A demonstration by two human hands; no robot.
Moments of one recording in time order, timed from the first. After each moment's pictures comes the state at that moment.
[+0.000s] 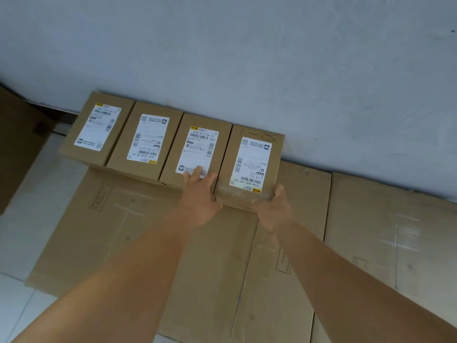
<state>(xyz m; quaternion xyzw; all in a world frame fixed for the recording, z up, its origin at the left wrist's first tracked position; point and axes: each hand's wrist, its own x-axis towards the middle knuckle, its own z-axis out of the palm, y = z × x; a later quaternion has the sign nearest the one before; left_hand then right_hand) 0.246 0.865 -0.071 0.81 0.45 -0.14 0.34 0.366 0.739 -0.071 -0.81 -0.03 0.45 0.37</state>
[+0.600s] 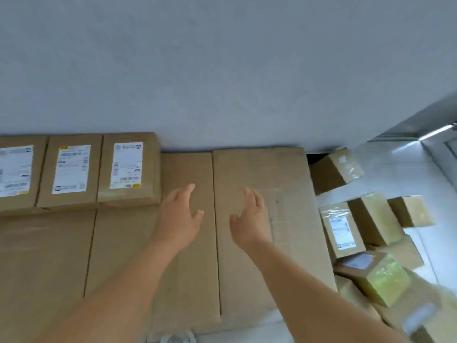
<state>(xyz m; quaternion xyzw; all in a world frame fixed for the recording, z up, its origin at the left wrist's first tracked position) 0.335 0.656 0.015 0.86 0.34 -0.10 0.37 0.410 0.520 0.009 -0.91 -0.08 0.32 0.25</state>
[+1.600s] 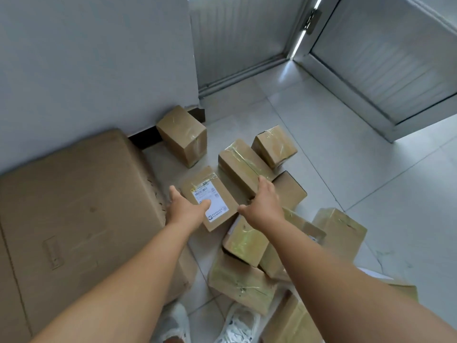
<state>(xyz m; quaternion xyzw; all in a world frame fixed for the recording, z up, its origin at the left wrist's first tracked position) 0.576 0.193 -0.077 0.78 0.42 -0.25 0.40 0.602 0.030 -0.070 -0.90 0.14 0.32 0.27</state>
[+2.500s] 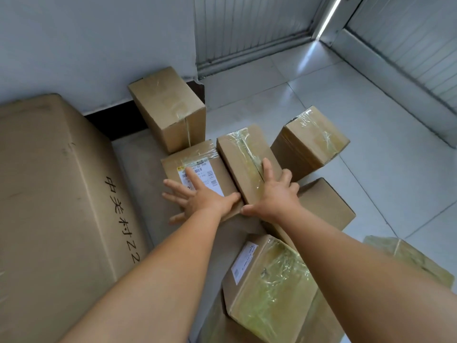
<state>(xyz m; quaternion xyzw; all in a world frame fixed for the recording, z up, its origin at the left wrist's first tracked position) 0.664 0.156 -0.301 0.83 0.38 -0.30 0.27 0.685 0.021 -0.270 -0.94 0.07 0.32 0.13</state>
